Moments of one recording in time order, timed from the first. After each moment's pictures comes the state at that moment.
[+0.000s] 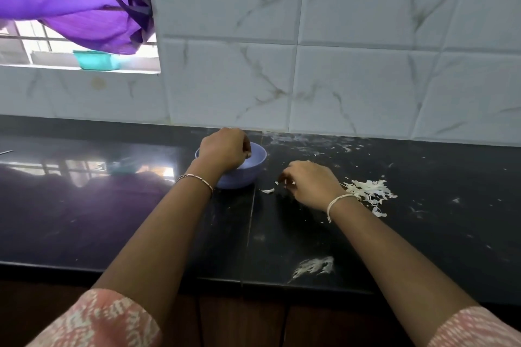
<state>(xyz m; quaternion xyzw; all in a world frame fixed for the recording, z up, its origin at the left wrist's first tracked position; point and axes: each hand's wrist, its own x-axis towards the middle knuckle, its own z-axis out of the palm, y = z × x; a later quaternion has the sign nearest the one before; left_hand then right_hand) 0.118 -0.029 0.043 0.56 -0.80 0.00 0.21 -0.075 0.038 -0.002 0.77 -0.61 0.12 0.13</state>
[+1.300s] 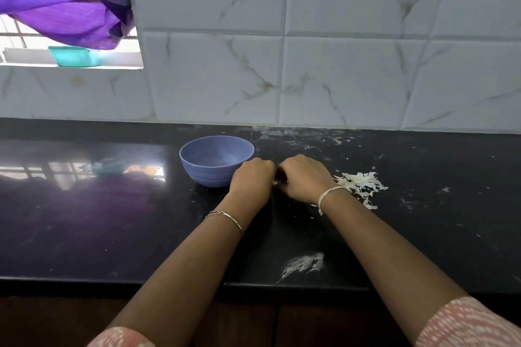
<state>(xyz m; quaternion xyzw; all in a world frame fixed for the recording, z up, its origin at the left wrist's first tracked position) 0.050 0.017 -0.003 0.51 -0.85 0.05 0.13 -0.079 0.035 -0.001 0.75 -0.65 0.11 0.10</state>
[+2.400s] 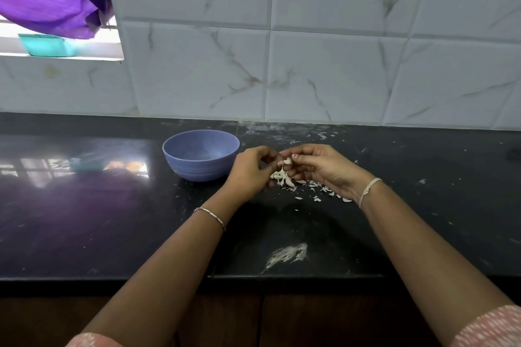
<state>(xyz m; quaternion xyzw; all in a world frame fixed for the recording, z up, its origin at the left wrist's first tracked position) 0.038 0.018 -0.013 0.37 -0.76 -0.36 0.40 -0.132 0.069 0.011 0.57 -0.49 0.48 -0.45</state>
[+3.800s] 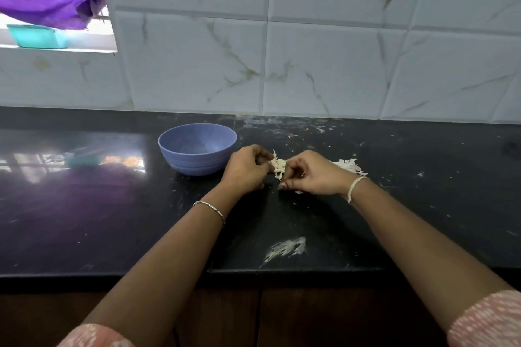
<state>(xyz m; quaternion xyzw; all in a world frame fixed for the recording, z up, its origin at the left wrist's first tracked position) 0.038 0.006 -0.022 0.44 -0.74 -0.35 0.37 -0.128 0.064 -0.001 0.77 -0.57 0.21 -0.19</state>
